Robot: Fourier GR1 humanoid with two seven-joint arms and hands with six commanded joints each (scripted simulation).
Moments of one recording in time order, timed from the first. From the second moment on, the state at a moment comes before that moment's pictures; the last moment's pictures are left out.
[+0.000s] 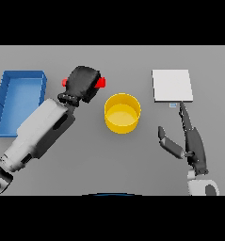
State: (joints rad) left arm -0.79 0.29 -0.58 -1.10 -0.75 -0.04 0.27; right arm 0.18 -0.08 0.12 -1.77 0.25 -0.04 -0.07
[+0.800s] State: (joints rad) left arm -1.09 0.29 -1.00 -0.93 -1.00 -0.33 0.11; right arm 0.17 -0.04 0.10 -1.74 0.20 -0.05 -0.10
